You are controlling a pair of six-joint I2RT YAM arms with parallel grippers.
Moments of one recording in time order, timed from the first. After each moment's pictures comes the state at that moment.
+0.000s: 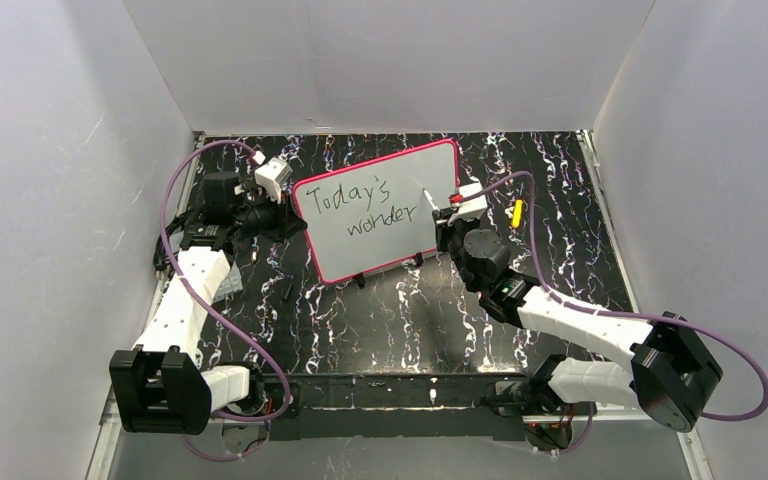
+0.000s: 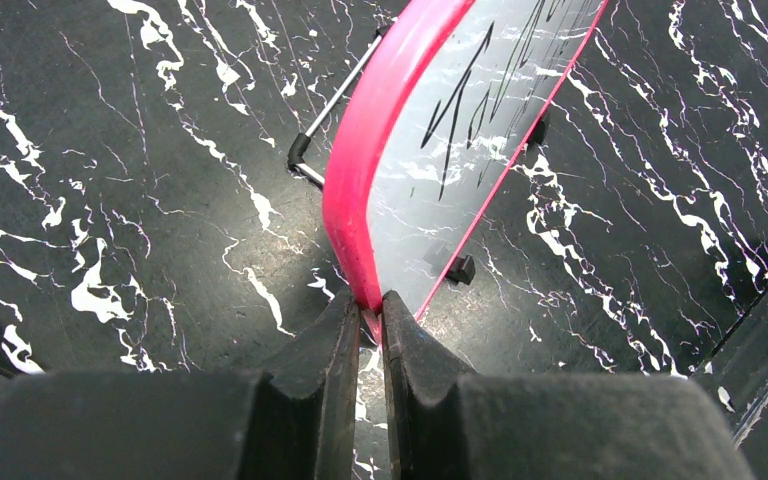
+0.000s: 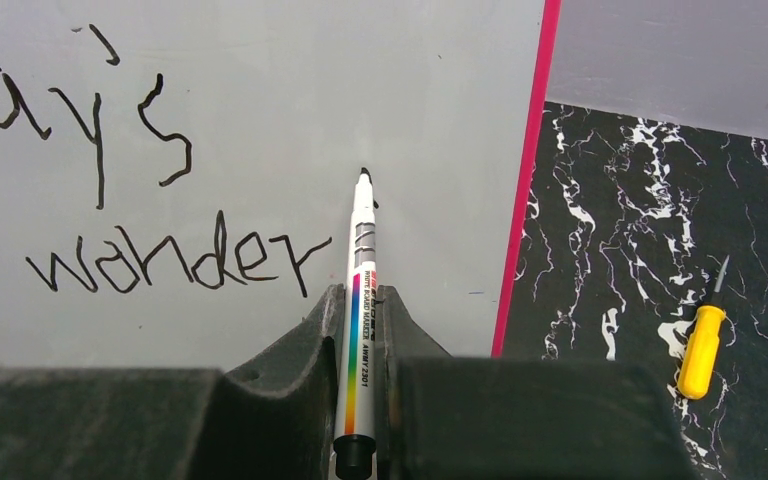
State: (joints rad) left arm -0.05 1.19 0.96 -0.43 0.64 0.15; right arm 0.85 1.17 0.62 0.49 0.53 0.06
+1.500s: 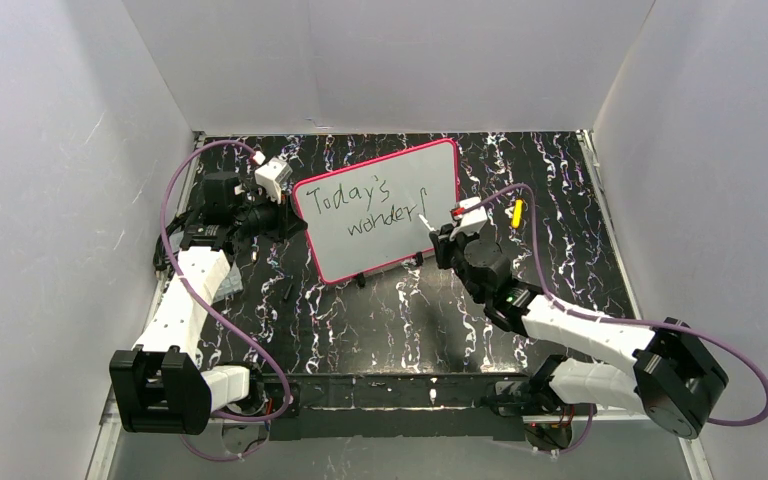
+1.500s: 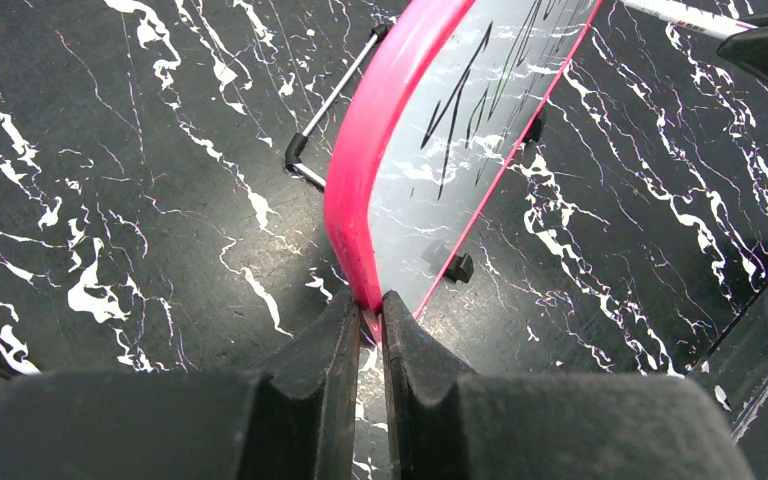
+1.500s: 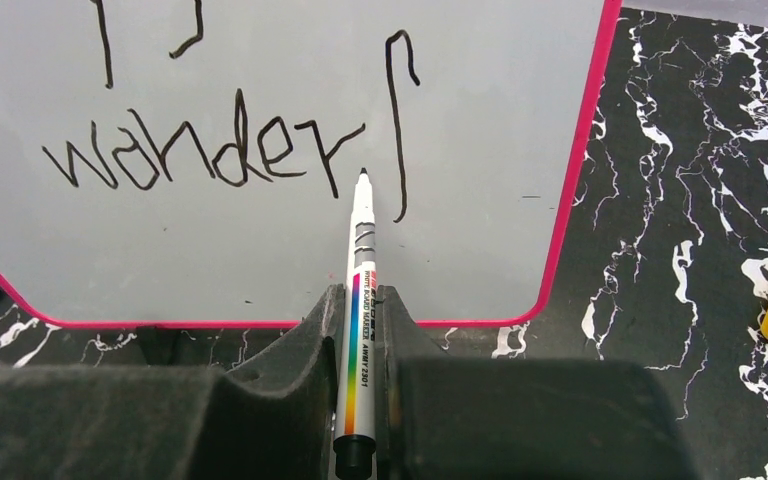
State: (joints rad) left arm -0.05 1.19 0.96 -0.43 0.64 0.15; right arm 0.85 1.12 0.53 0.42 0.42 0.18
